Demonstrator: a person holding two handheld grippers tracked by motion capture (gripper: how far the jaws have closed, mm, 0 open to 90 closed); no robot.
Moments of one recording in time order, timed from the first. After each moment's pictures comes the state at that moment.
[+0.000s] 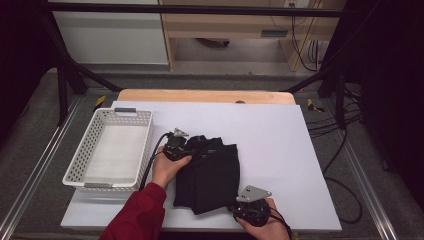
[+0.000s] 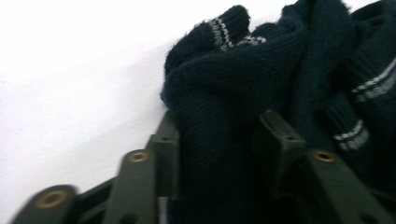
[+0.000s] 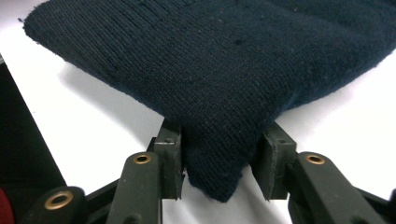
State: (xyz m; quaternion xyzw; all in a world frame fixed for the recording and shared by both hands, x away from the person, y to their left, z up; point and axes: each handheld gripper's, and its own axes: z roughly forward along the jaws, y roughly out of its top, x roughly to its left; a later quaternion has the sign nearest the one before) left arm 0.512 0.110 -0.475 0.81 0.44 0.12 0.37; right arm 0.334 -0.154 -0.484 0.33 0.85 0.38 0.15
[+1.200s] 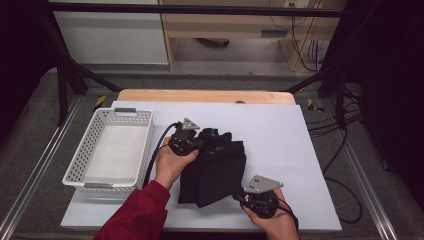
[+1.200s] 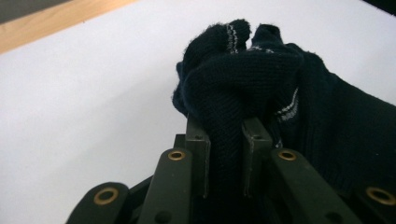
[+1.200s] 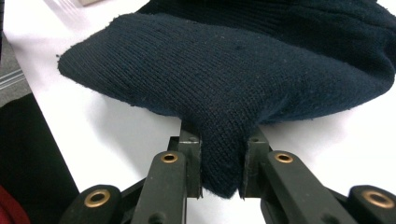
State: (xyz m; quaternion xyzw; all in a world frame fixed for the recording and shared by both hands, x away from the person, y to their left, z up) left arm 0.487 0.080 -0.395 0.83 0.37 0.14 0.39; right arm 0.341 -0.167 -0.438 0.32 0.84 0.42 0.16
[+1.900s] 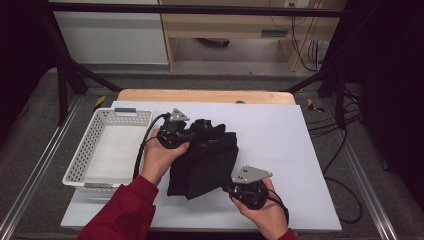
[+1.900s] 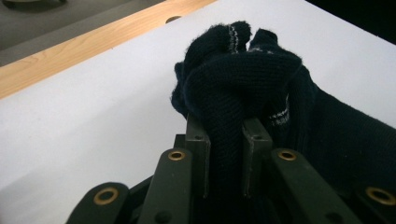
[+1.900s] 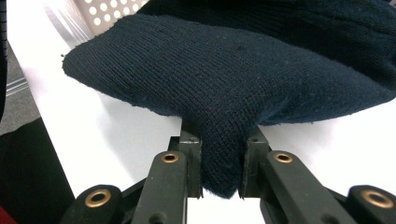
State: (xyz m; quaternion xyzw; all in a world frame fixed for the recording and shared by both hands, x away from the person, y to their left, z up) left arm 0.485 0.105 -0.356 0.82 0.36 0.16 0.40; right arm 0.354 -0.137 -0.413 0.30 0.84 0.42 0.16
